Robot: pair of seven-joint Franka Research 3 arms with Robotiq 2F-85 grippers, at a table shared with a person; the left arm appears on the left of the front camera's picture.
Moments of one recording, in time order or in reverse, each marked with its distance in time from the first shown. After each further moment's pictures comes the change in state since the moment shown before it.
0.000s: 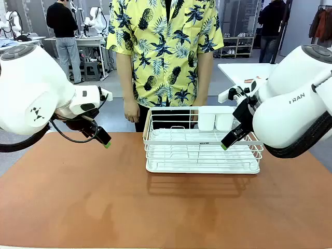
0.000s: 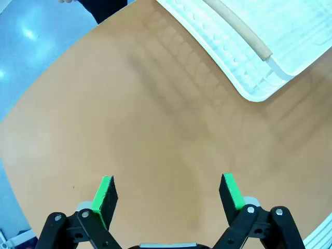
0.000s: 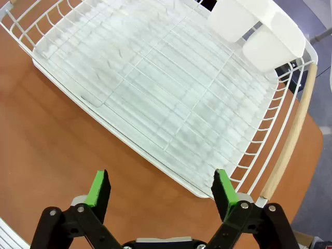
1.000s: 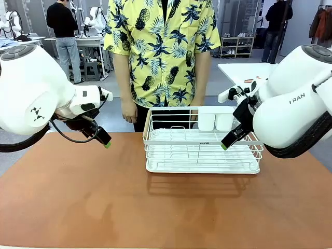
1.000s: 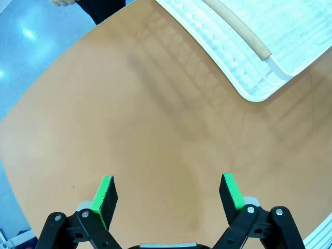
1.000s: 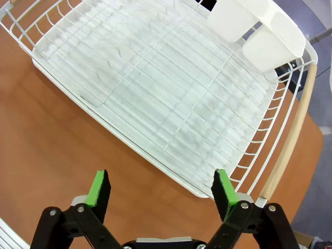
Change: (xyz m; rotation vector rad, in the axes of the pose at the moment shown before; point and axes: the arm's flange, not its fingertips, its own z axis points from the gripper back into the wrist) left arm 0.000 -0.001 0.000 0.000 0.000 -0.001; right arm 0.000 0.000 0.000 -0.001 0.000 0.001
